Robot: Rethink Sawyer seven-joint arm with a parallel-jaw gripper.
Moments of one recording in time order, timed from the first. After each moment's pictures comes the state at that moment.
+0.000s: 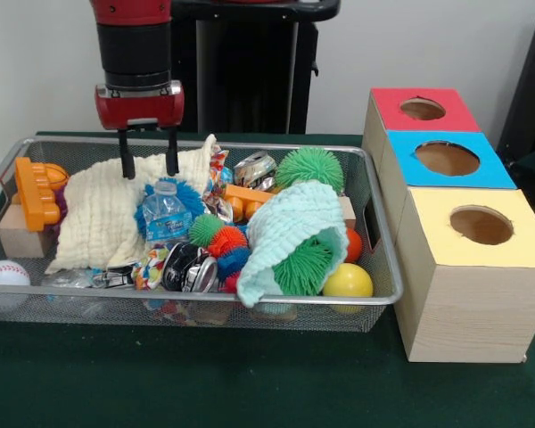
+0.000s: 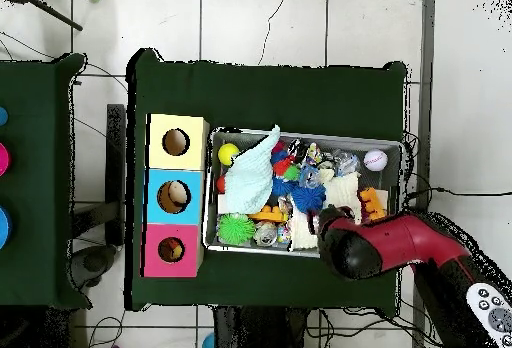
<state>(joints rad) -1.01 -0.67 0.69 1.93 -1.00 0.49 1.86</state>
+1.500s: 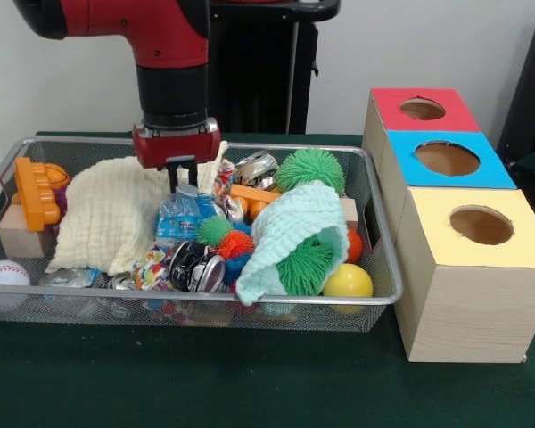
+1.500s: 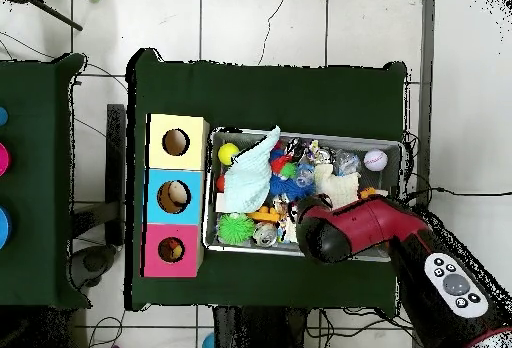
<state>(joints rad) -0.85 -0.60 0.59 1.84 -1.00 0.41 1.86</state>
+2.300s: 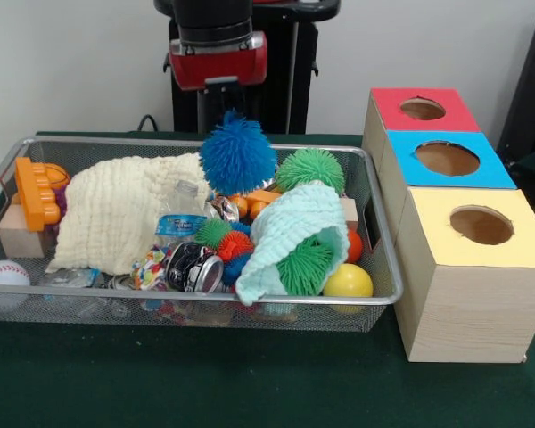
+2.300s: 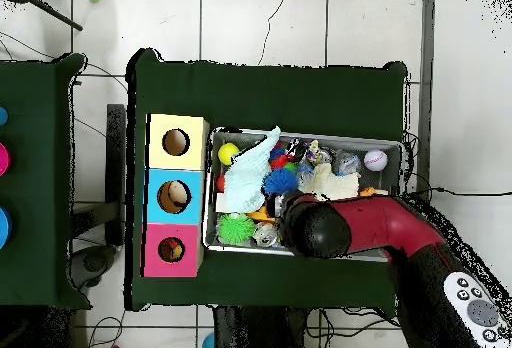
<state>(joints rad) -0.83 -0.83 0.65 1.95 -0.53 0.55 1.86</state>
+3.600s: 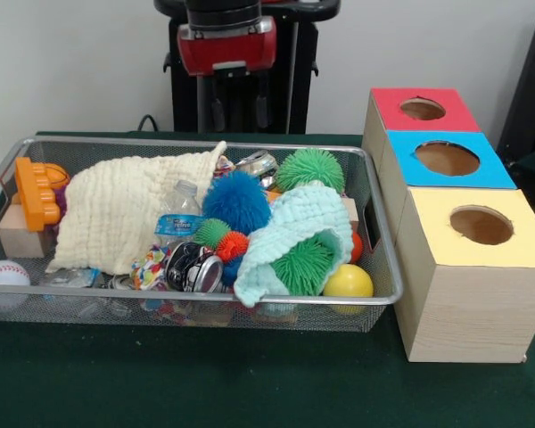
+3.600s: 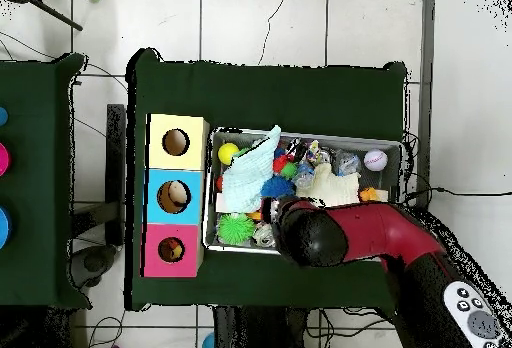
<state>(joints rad) -0.85 -0.87 0.66 1.99 -0.53 0.54 1.86</state>
